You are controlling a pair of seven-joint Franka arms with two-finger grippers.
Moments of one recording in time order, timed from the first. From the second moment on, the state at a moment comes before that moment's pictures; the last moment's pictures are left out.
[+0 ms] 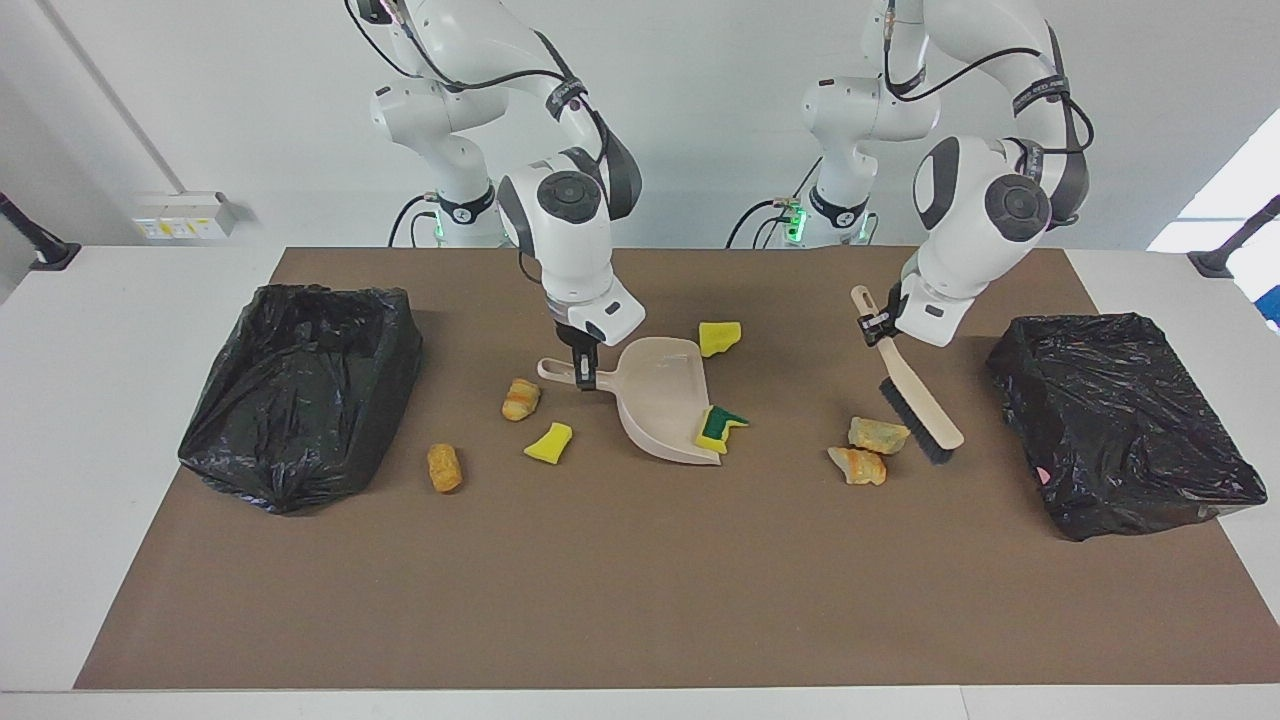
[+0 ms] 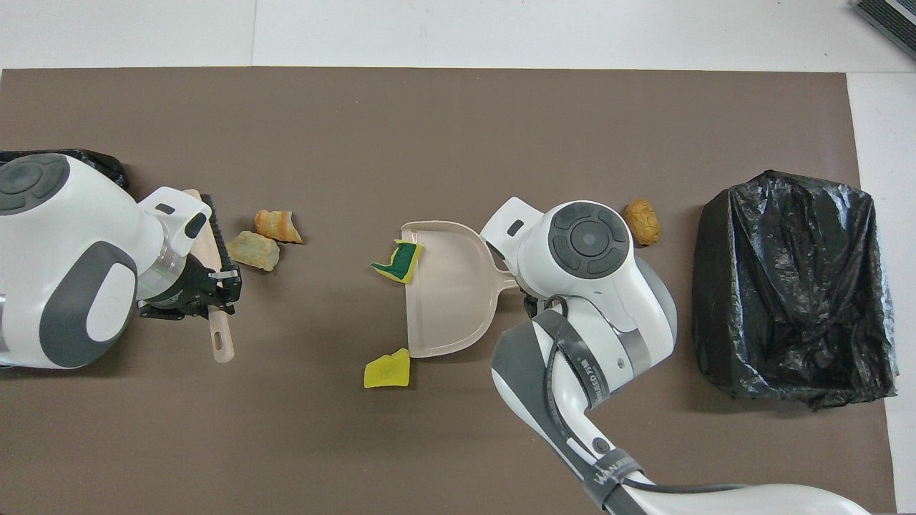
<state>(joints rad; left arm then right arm) -0.13 0.03 -0.03 -2.02 -0.06 1.81 -0.42 0.43 0.22 0.06 -1.90 -0.03 2.14 -1.12</state>
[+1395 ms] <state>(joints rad) -0.47 0.07 -0.06 -2.11 -0.20 1.90 -0.36 0.43 0.22 0.06 -1.90 -0.03 2.14 -1.12</state>
